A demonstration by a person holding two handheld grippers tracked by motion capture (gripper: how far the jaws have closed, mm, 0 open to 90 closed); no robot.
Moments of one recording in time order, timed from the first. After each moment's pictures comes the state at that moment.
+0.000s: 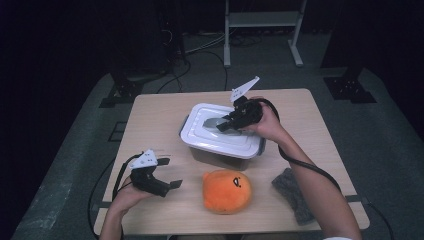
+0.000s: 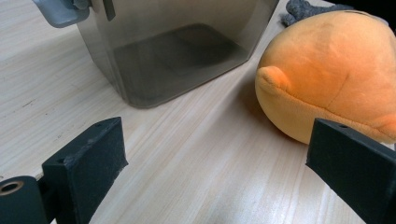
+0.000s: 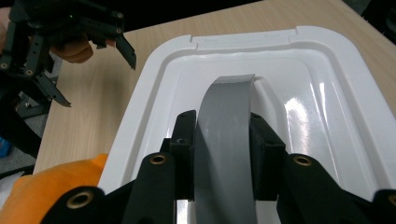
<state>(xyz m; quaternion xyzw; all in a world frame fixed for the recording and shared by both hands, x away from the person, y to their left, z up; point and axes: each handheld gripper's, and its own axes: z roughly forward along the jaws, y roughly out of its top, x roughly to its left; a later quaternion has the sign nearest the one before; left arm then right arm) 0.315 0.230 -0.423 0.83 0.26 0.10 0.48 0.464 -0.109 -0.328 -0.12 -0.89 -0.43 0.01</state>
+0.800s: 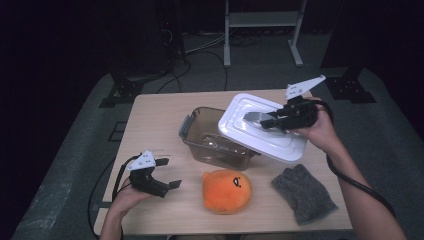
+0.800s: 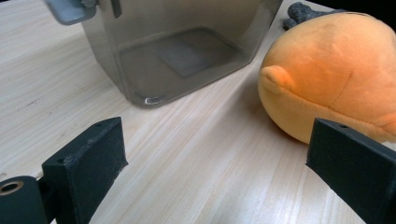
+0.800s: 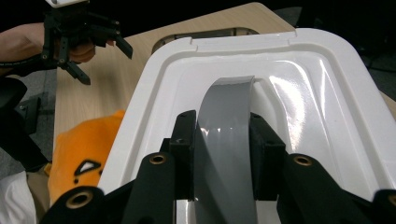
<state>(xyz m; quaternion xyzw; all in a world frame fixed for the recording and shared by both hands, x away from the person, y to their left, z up) 0.314 0.234 -0.428 0.83 0.26 0.11 0.49 0.406 -0.229 -0.288 -0.20 -0.87 -0.46 -0.06</state>
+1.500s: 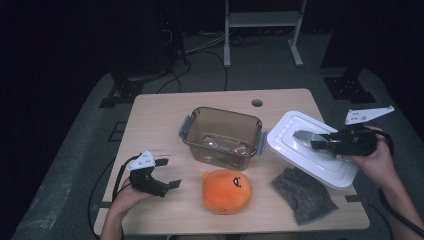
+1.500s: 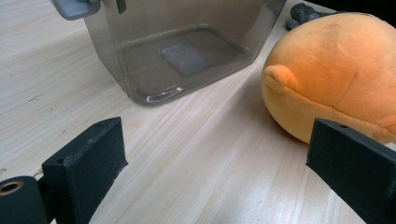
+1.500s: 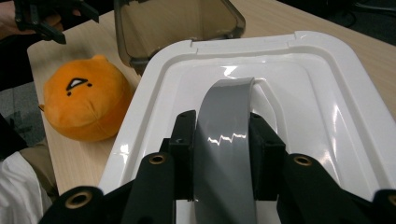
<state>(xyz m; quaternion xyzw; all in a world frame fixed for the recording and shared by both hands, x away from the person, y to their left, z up) 0.314 0.234 -0.430 0.82 0.27 0.10 0.49 0.341 -0.354 -0.327 -0.30 -0.83 -0.46 -0.08</state>
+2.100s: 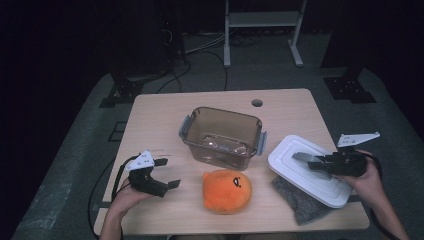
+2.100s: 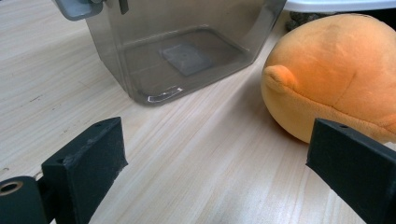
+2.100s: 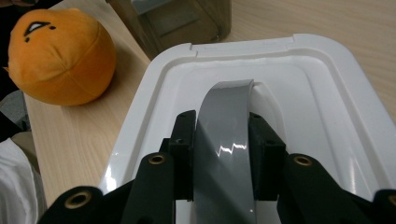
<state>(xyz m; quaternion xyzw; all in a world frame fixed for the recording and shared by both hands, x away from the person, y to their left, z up) 0.314 0.236 -0.430 0.82 0.27 0.10 0.49 0.332 -0.365 -0.410 -0.35 -0.82 -0.44 -0.04</state>
